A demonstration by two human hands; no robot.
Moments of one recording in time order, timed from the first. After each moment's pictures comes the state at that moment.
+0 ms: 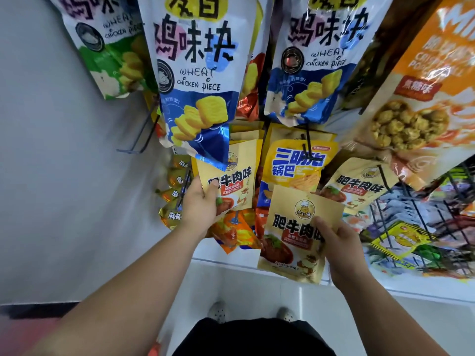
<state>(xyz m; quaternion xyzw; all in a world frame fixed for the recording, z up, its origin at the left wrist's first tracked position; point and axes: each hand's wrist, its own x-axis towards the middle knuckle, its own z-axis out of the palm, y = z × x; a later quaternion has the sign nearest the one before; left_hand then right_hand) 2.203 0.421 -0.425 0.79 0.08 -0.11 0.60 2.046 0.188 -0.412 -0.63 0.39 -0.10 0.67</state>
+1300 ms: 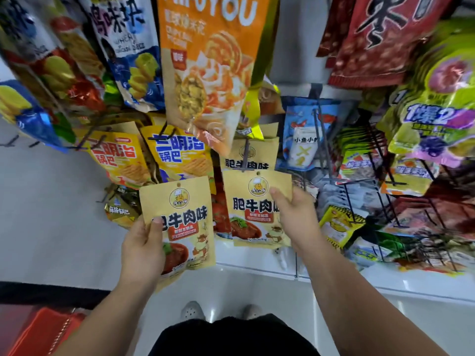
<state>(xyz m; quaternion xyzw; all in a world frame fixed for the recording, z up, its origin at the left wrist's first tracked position) 1.994 0.238 -0.392 0.80 0.16 -0.01 0.57 1.983 -0.031 -0.403 -0.72 0.25 -0.08 0.64</state>
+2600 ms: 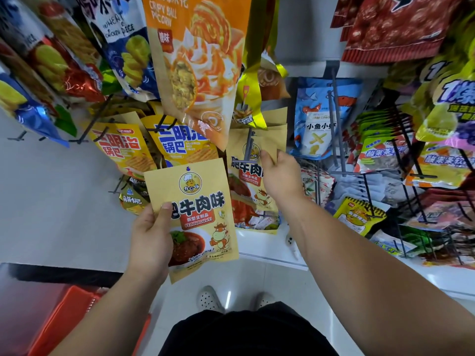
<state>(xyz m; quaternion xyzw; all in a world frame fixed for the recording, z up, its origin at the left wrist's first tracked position) 2.000 0.213 -0.378 0.76 0.19 -0.02 0.62 2.067 -0.027 -0.415 -0.78 0.24 -0.09 0.56</state>
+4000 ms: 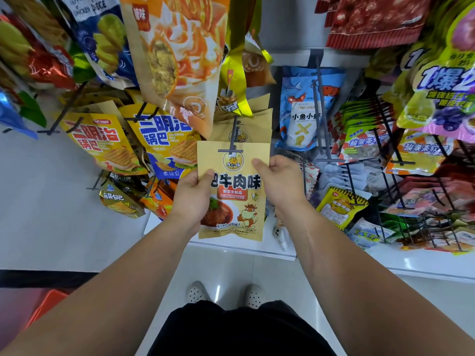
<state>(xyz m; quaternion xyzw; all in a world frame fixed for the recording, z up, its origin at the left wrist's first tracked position) 2.057 0.139 -0.422 0.77 0.09 -0.12 0.63 2.034 -0.035 -0.435 -0.70 0.28 -0.09 0.65</state>
